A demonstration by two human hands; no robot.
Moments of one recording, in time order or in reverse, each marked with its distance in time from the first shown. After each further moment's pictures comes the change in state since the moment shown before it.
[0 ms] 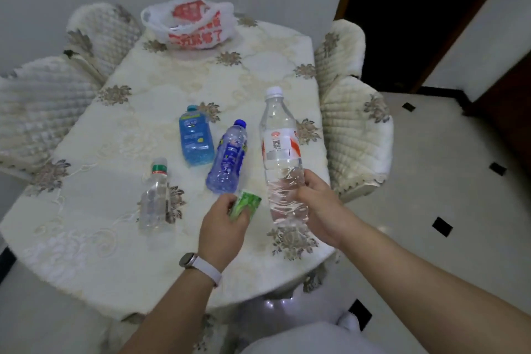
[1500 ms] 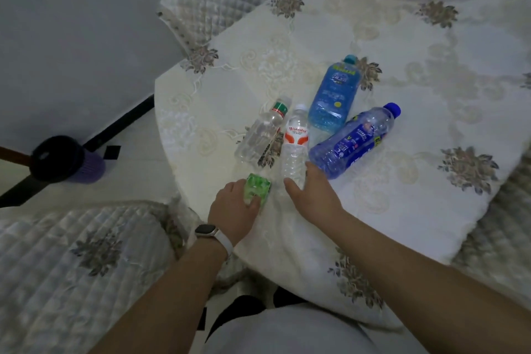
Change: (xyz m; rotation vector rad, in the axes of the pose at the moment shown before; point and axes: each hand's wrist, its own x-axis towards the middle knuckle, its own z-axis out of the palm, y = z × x) left_hand -0.009 -0.125 -0.036 0.458 0.248 -0.552; right_hand 0.143 0.109 0.100 -1.240 -0.464 -0.063
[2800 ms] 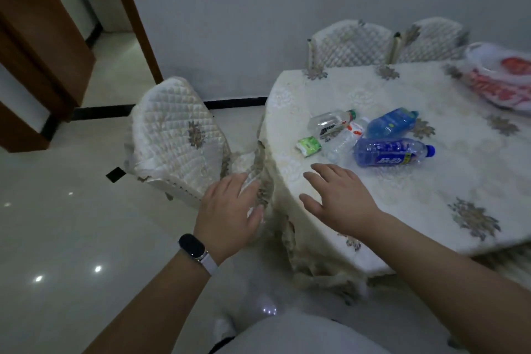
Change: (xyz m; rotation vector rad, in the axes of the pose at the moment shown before) left_hand -0.377 0.023 0.004 0.257 0.672 -0.004; right_hand -0.241 0.028 -0.056 -0.931 0.024 -1.138
